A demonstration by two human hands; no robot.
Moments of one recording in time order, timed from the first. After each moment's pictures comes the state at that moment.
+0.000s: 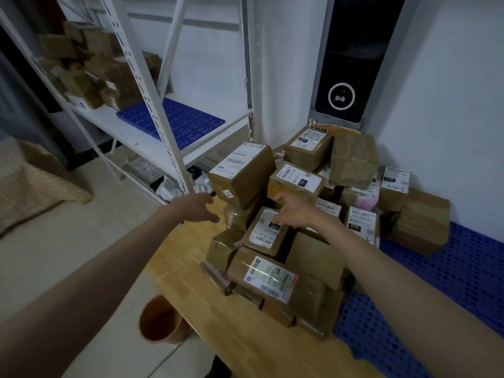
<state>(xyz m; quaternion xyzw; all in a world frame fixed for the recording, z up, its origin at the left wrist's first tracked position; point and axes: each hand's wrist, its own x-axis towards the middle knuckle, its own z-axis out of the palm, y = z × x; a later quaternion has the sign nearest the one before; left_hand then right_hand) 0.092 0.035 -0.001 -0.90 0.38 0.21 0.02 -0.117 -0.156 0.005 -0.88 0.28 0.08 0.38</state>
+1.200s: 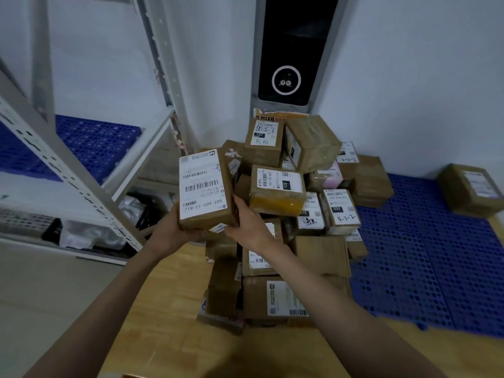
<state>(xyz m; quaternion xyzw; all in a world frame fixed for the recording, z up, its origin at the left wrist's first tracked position) 0.213 -0.014 -0.069 -0.72 0.48 0.33 -0.38 0.013 -0.084 -0.017 -0.76 0.44 -0.11 0.47</state>
